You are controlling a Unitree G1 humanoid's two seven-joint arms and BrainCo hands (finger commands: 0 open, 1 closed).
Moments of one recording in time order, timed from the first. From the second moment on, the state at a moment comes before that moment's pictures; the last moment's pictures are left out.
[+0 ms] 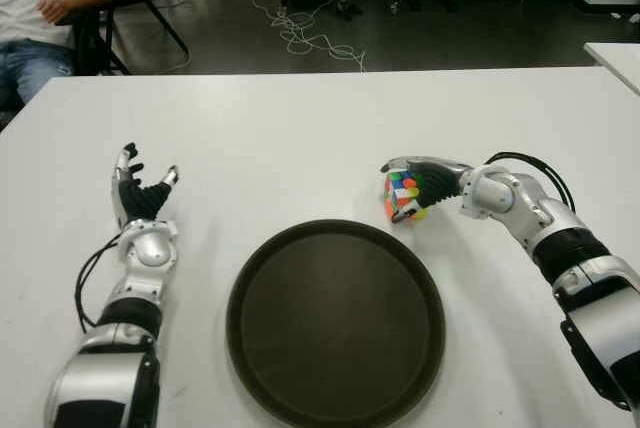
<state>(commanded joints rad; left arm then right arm) -0.53 0.23 0.08 1.07 0.18 -0.37 0.54 -0.75 -0.39 0.45 0.95 -0.55 -0.39 0.33</state>
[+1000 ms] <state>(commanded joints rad) -0.53 0.23 0.08 1.06 0.19 -0.37 0.55 -0.75 -0.40 0.45 0.95 -0.54 -0.38 0.34</state>
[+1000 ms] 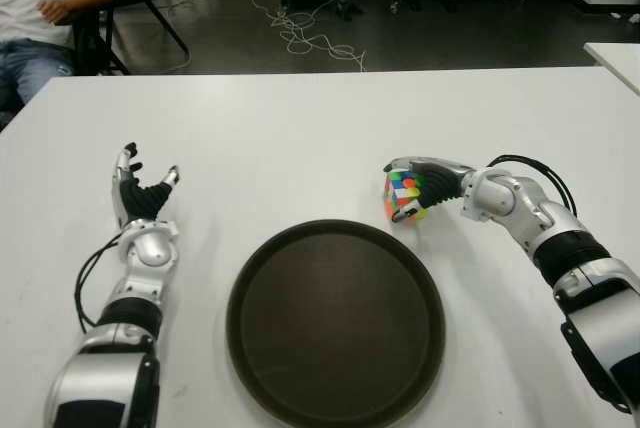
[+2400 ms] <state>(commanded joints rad) -0.53 0.24 0.08 1.08 0.19 -0.37 0.55 -0.74 -0.39 0.45 0.95 -0.55 -0.34 0.32</state>
